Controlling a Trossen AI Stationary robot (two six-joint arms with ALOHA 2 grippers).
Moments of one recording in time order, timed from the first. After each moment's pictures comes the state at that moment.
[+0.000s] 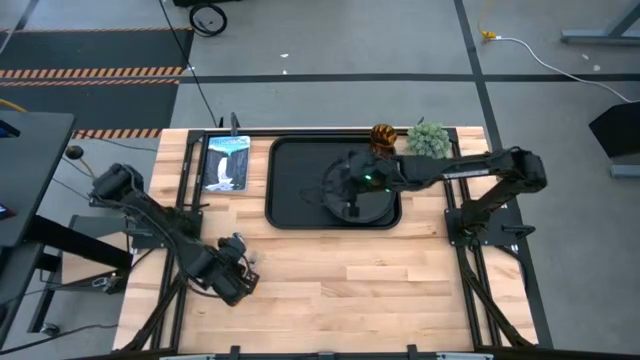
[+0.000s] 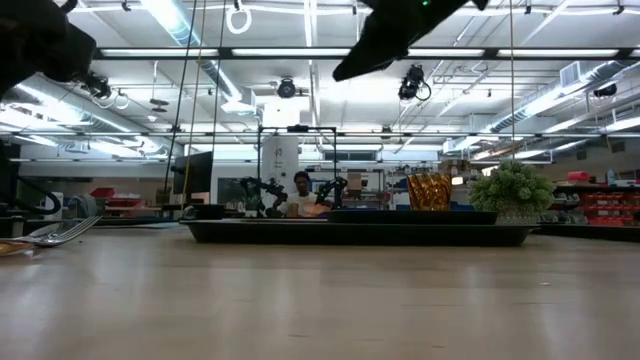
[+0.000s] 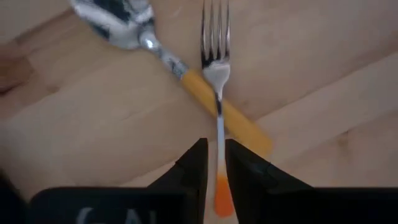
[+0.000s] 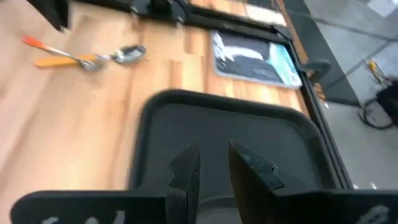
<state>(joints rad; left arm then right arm) -0.72 1.48 0.94 -0.93 -0.18 -1.83 -0.05 1.48 1.16 -0.27 0.11 -0.23</state>
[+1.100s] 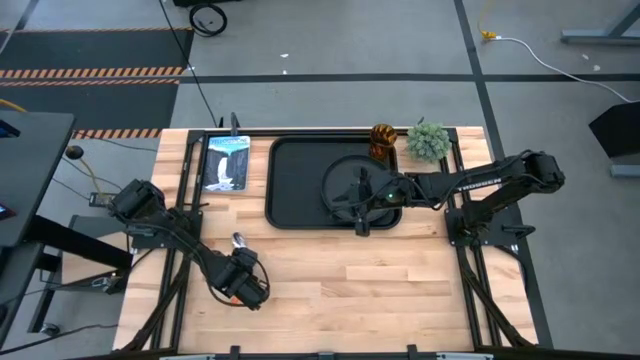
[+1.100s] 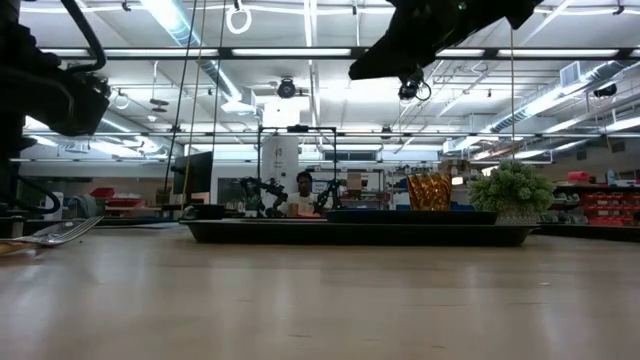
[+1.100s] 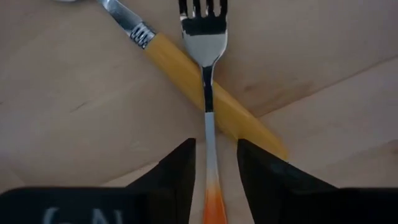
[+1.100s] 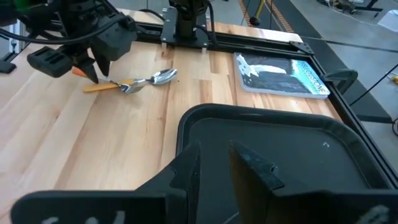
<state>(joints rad) -0.67 1.70 0.97 -0.81 -0.04 -1.76 0.03 1.36 0.89 0.01 0.11 -0.11</state>
